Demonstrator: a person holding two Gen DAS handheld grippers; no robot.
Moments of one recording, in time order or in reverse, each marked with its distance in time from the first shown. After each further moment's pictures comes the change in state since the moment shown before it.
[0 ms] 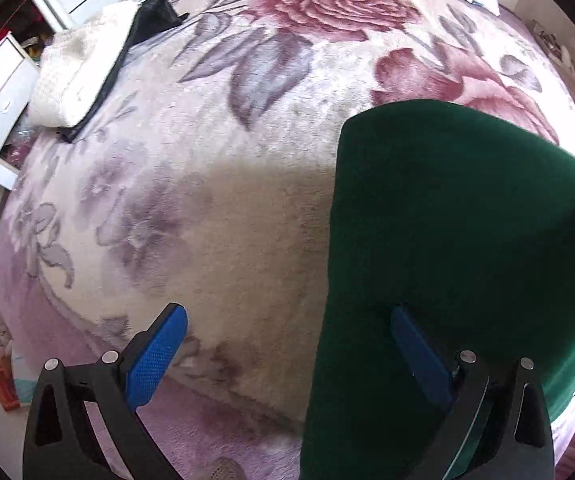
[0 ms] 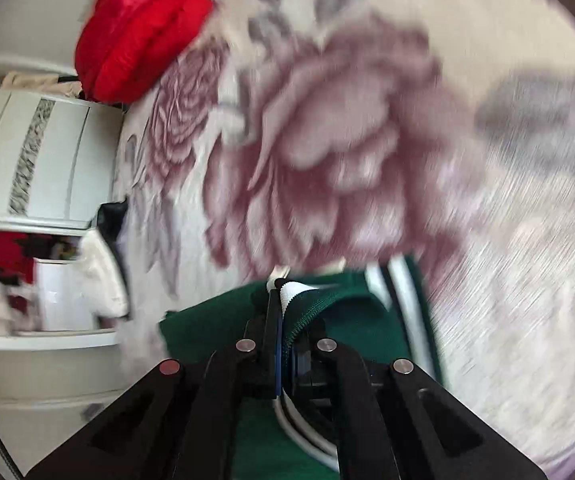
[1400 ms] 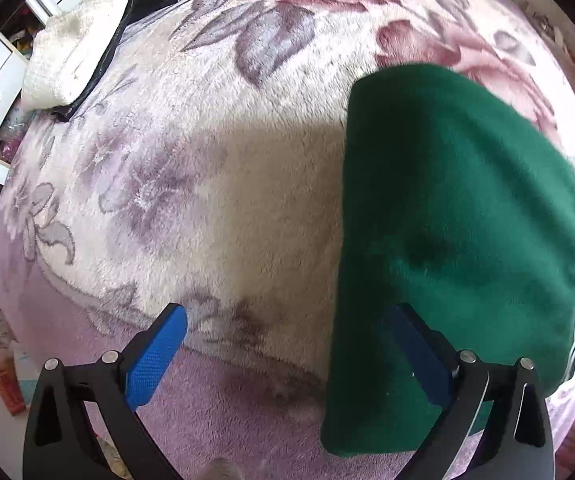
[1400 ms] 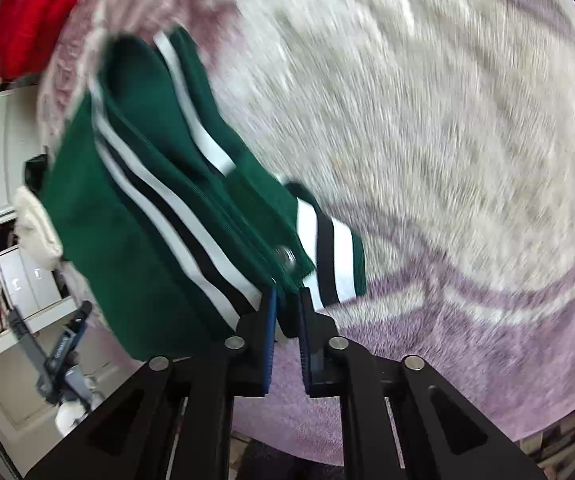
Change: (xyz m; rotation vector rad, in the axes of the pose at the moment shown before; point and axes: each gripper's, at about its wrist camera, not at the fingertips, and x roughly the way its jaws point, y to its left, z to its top) left arm 0.000 0.031 -0.029 0.032 0.074 -0.027; right arm -0.015 -0.142 -0.169 0.215 0.265 -0.054
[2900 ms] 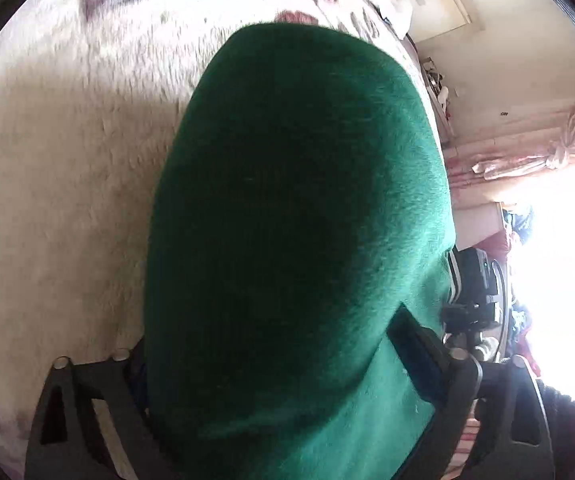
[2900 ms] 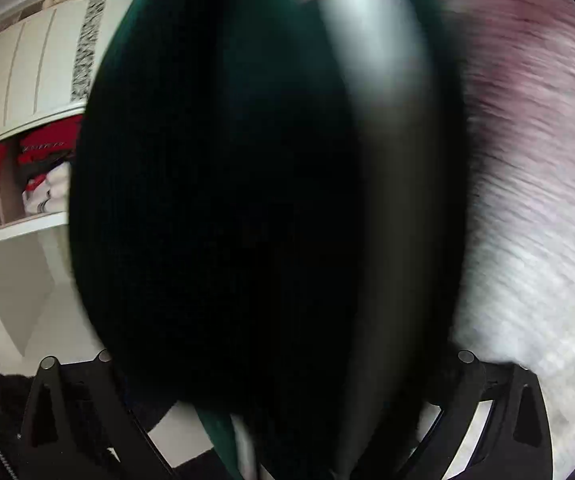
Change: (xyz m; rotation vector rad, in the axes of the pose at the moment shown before) left arm 0.089 -0.023 0.047 -0.116 0.036 -0.780; right arm 0.138 0.074 0.115 -0.392 0.303 0.458
